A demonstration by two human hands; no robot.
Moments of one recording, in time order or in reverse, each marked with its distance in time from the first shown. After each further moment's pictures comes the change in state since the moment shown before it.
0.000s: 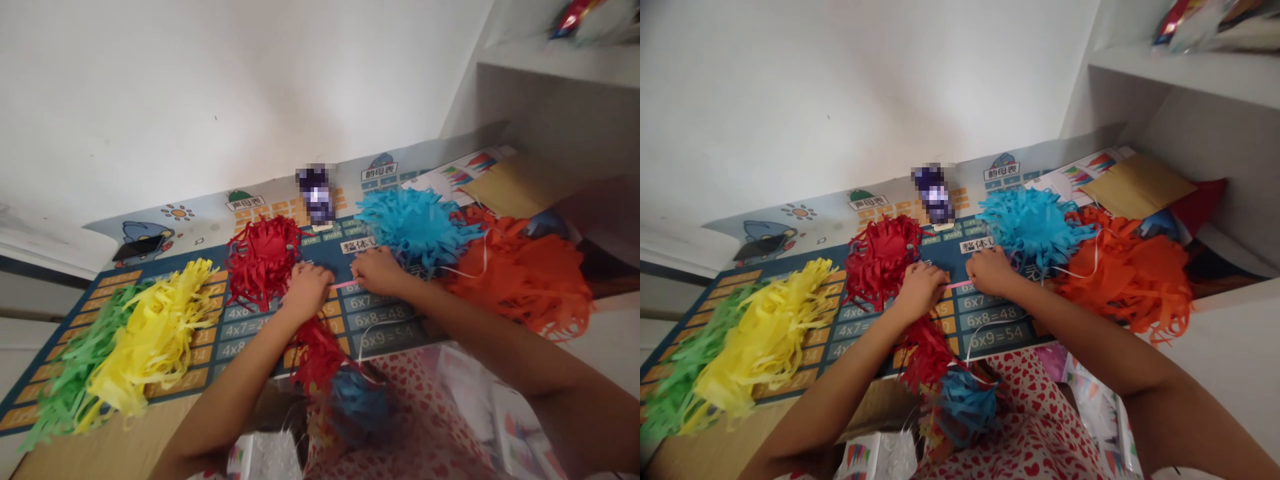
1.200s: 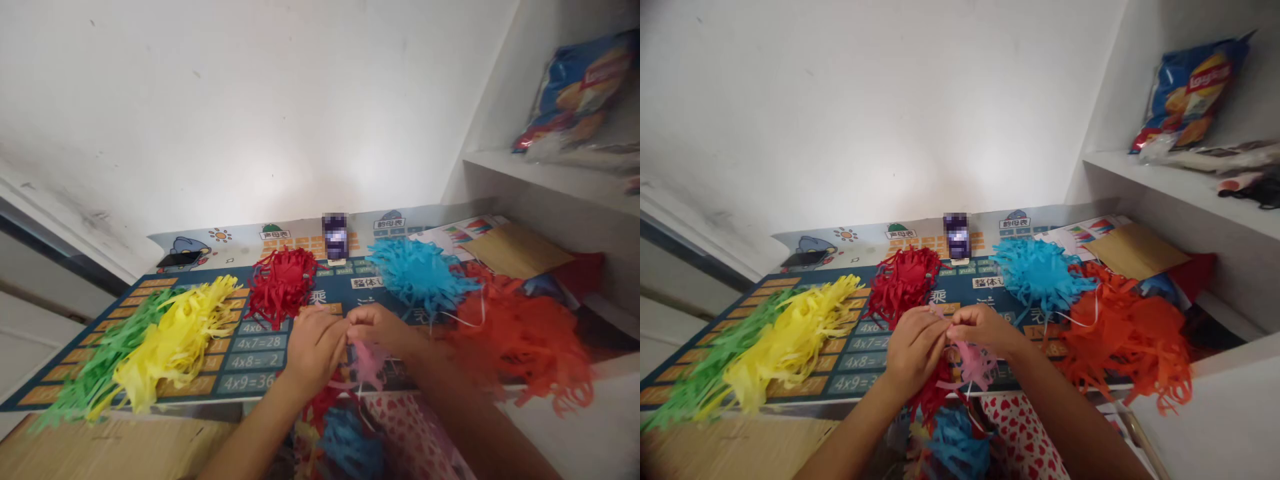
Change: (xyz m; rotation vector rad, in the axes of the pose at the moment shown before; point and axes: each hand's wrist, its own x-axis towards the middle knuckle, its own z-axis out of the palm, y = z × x) left_hand -0.070 0.069 -0.068 -0.114 0.859 0.198; right_hand -0.046 -0.059 -0.041 1.318 -0.128 -0.195
